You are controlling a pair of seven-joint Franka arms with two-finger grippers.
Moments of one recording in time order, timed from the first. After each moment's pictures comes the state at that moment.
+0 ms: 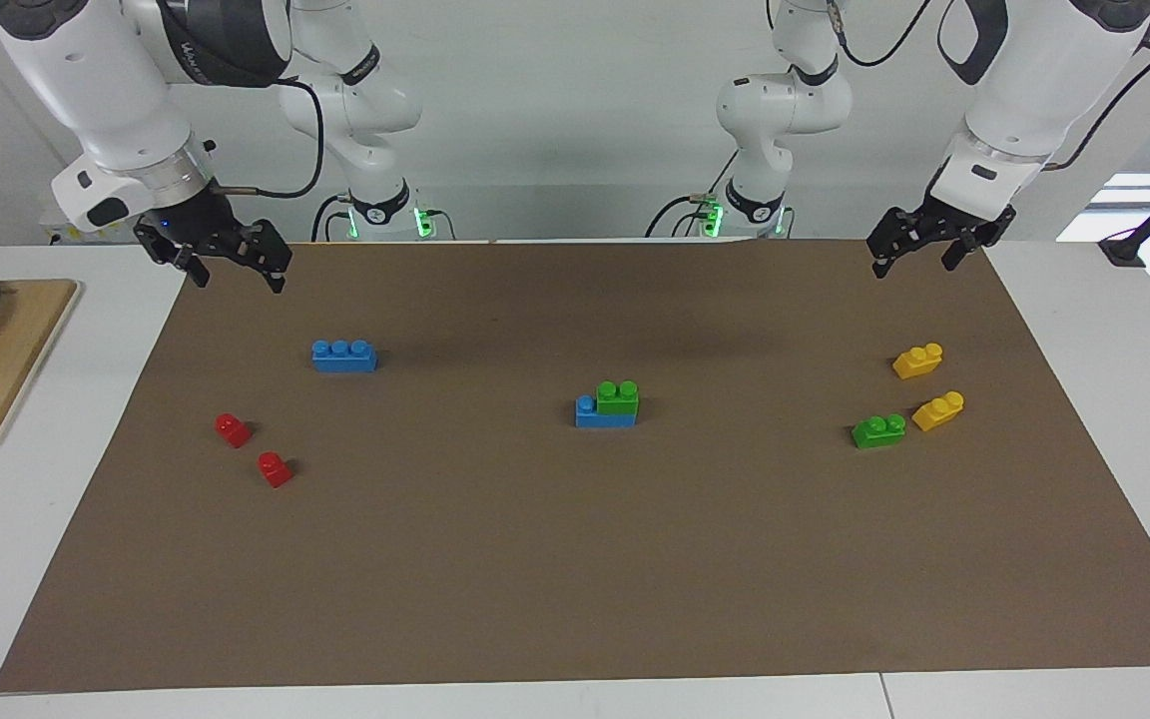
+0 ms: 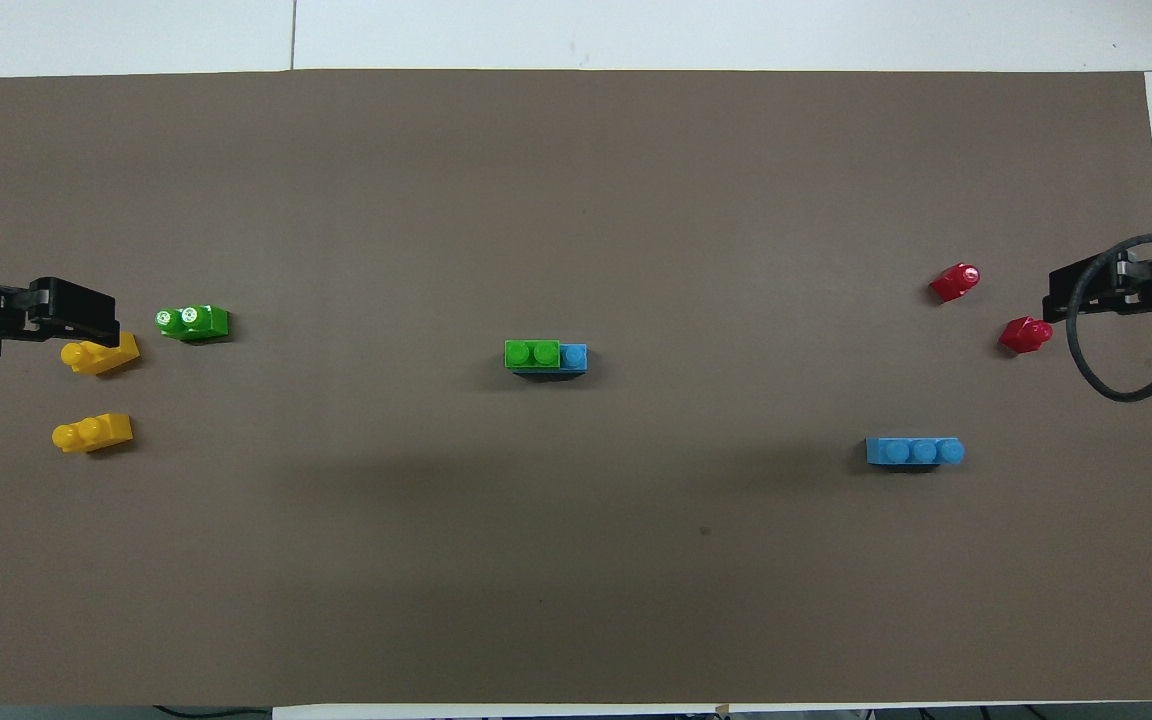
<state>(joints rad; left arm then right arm) -0.04 -0.04 -0.05 -1.65 0.02 1.55 -0.10 0.02 0.00 -0.05 -1.62 -0.01 1.56 0.10</state>
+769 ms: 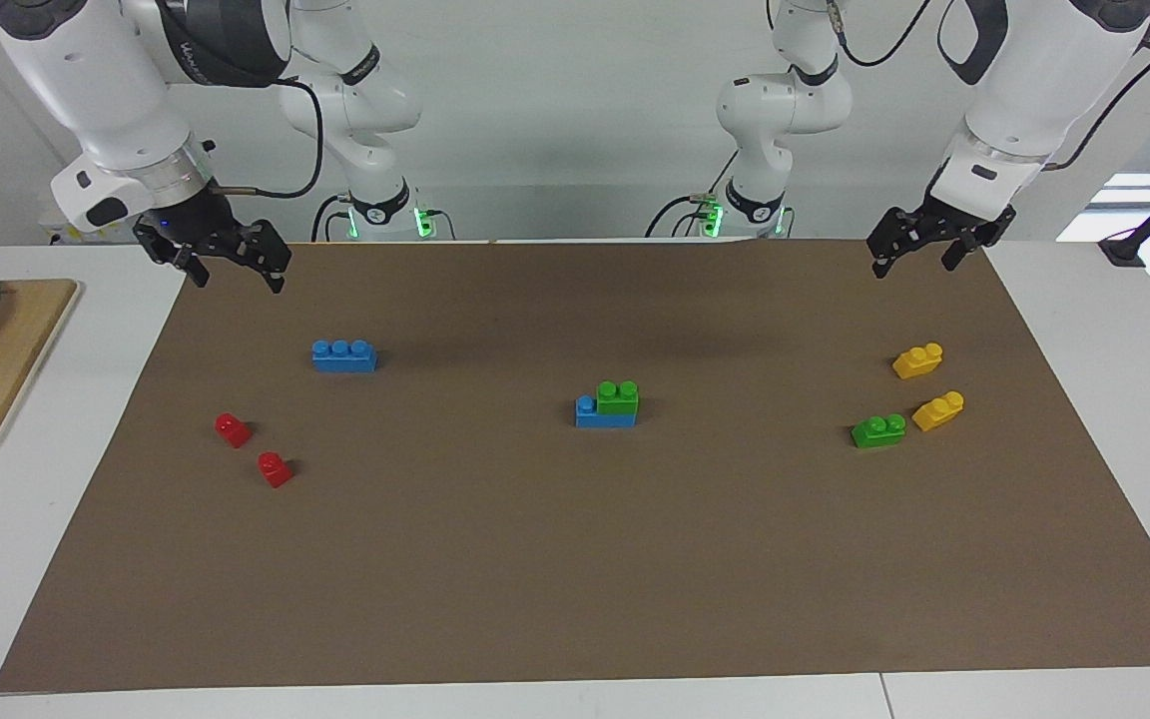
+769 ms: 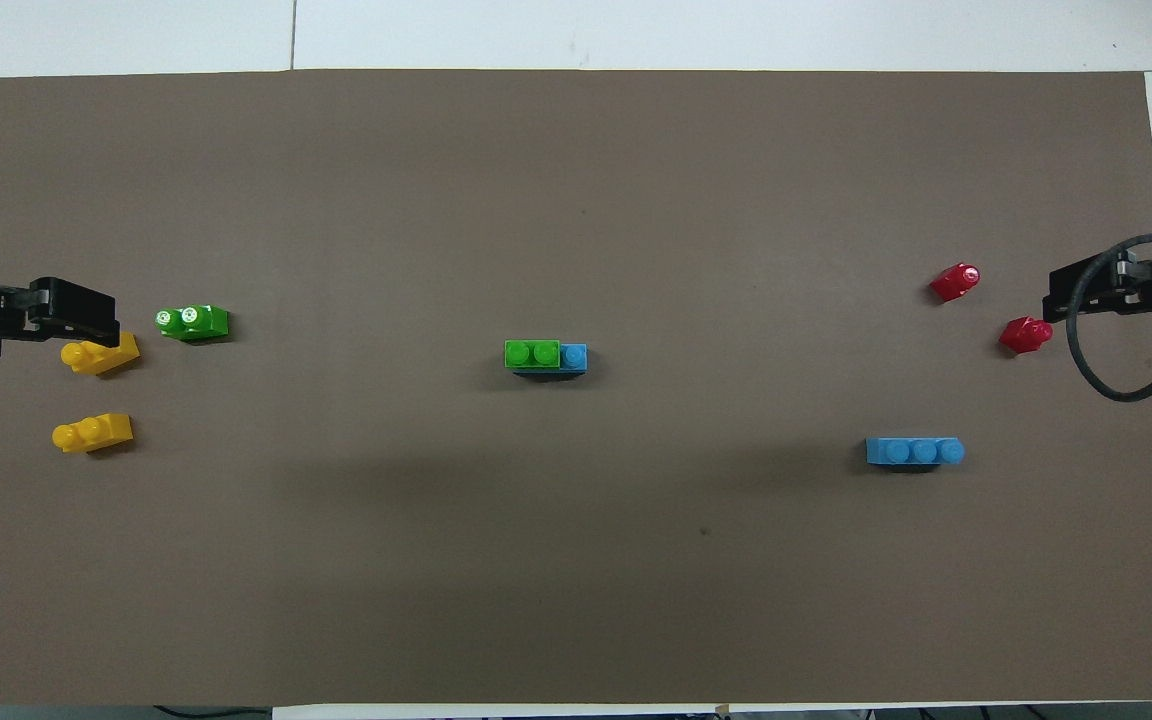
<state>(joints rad) -0.04 -0.04 -0.05 -1.65 0.02 1.55 -0.10 0.02 0.00 -0.05 -1.62 -0.01 1.56 0.10</state>
